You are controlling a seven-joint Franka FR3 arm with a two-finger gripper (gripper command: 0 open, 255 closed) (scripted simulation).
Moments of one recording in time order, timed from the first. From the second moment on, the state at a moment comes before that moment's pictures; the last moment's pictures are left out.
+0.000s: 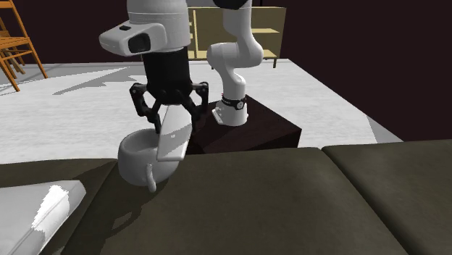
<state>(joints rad) -0.39 0.13 -0.38 -1.81 0.03 1.90 -0.35</state>
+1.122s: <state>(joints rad) -0.50 0.13 -0.46 -1.92 0.04 2.03 -0.55</state>
